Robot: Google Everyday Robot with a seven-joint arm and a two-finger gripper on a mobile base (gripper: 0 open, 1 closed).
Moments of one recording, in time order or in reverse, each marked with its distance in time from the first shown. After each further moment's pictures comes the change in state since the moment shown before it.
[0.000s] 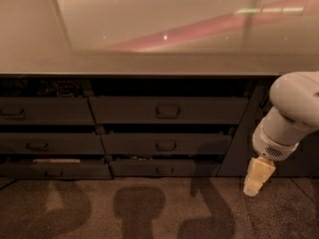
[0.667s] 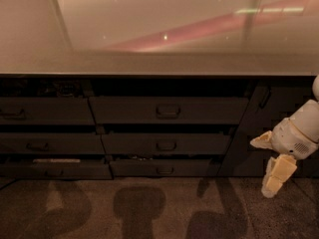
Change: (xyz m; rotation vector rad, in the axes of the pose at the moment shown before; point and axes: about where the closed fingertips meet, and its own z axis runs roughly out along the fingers) arm 0.014 0.005 0.002 -0.320 -0.311 -0.117
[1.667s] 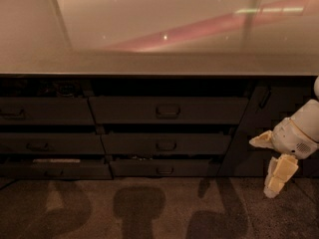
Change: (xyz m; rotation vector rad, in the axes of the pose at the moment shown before) arm 0.004 -0.001 -0.002 -0.017 -0.020 -0.056
